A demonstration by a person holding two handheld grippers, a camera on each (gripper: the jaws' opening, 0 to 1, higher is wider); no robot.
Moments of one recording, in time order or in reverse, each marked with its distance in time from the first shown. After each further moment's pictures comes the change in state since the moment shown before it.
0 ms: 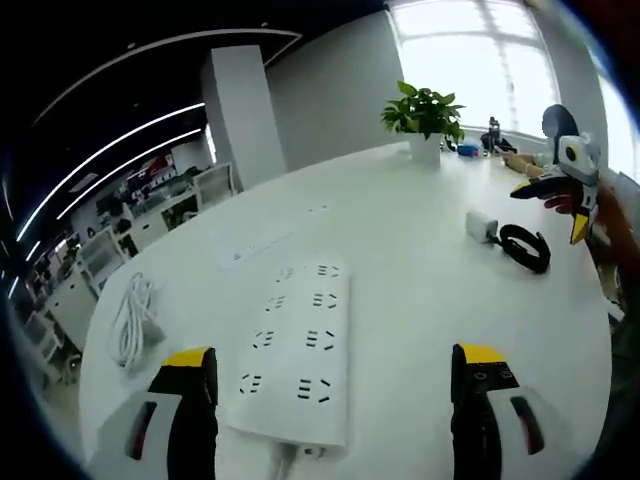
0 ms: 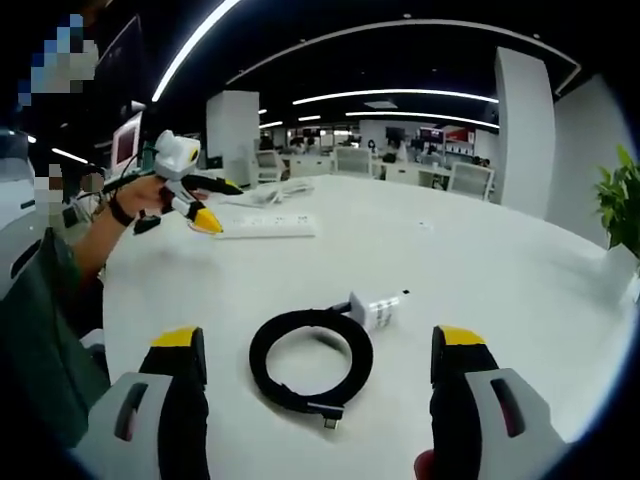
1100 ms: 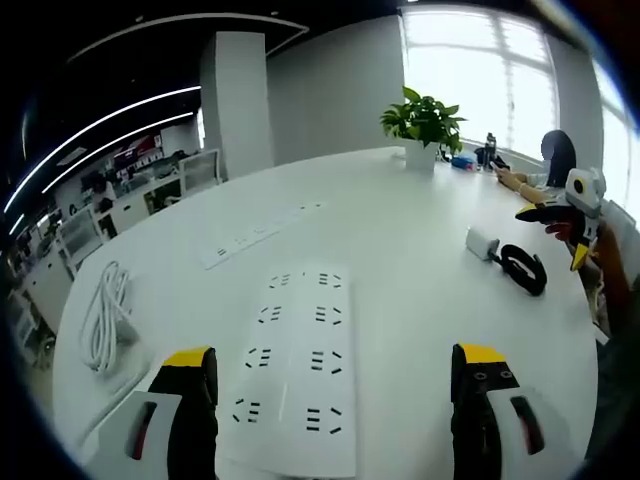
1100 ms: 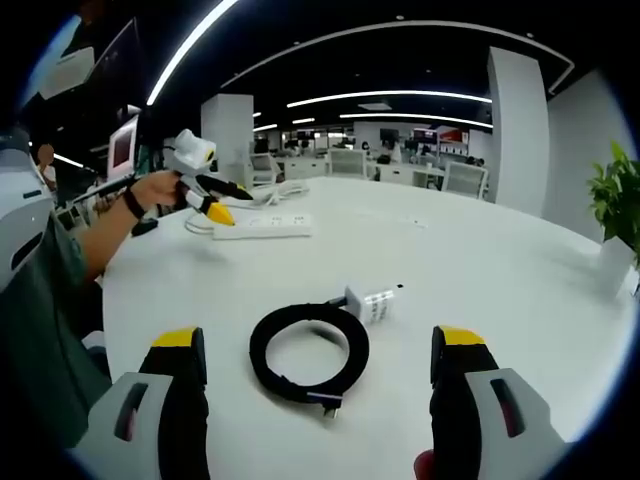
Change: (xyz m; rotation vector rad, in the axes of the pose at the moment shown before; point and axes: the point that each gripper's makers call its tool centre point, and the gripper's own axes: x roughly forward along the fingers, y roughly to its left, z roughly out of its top) left arm 0.026 0.003 0.008 -0.091 0.018 -0.127; right arm -0.008 0.001 -0.003 0.008 -0.012 -0.017
